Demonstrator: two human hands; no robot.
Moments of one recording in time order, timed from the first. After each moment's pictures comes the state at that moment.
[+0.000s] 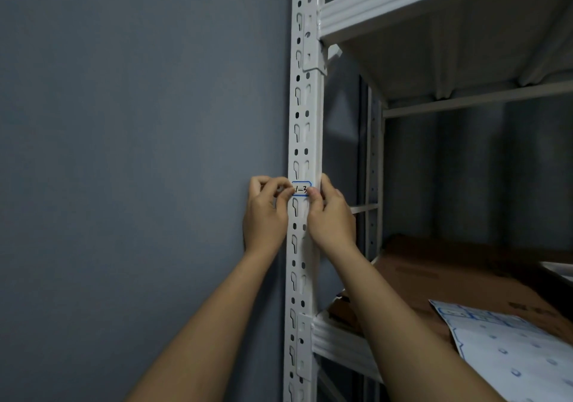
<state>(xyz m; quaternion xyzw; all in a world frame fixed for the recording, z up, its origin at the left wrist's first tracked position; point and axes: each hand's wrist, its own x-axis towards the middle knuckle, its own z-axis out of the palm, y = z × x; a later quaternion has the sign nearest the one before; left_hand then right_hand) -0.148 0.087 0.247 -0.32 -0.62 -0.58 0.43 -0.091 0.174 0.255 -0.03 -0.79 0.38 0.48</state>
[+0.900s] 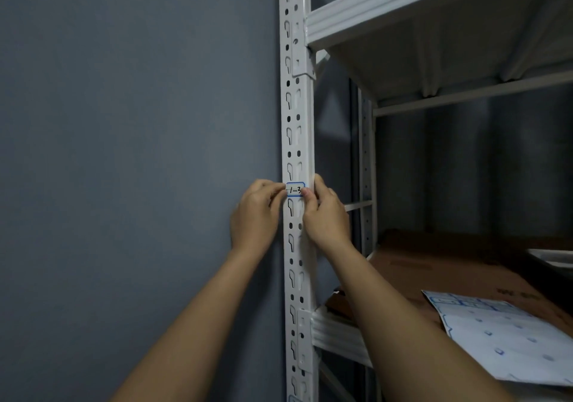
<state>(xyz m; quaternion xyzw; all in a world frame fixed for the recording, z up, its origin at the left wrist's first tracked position) -0.137 0.067 0.256 -0.30 -0.70 -0.44 0.48 -0.091 0.178 0.255 -0.03 -0.80 0.36 0.48</state>
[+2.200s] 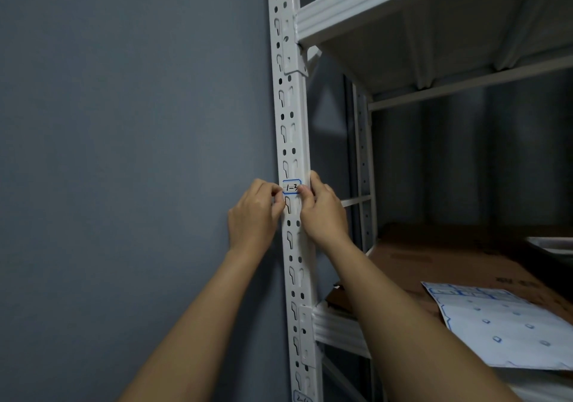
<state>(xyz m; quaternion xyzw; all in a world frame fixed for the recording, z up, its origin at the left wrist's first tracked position) -0.137 0.066 0.251 -0.28 -0.73 -0.33 0.54 -0.093 0.178 0.254 -0.03 -0.80 0.35 0.49</state>
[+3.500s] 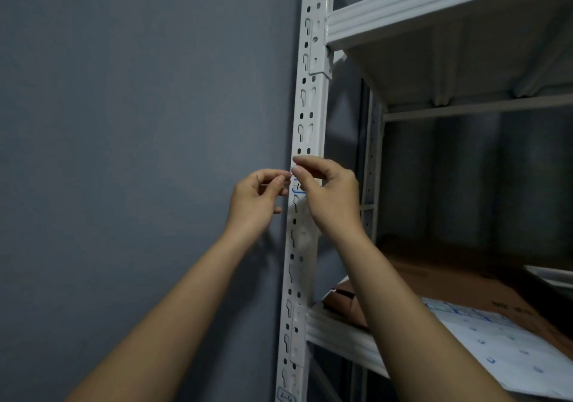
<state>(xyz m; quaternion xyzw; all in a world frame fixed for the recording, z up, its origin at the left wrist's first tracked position) -0.093 0.046 0.269 -0.35 -0.57 -0.70 0.25 -0.051 0.154 0.283 0.14 -0.70 0.43 0.54</state>
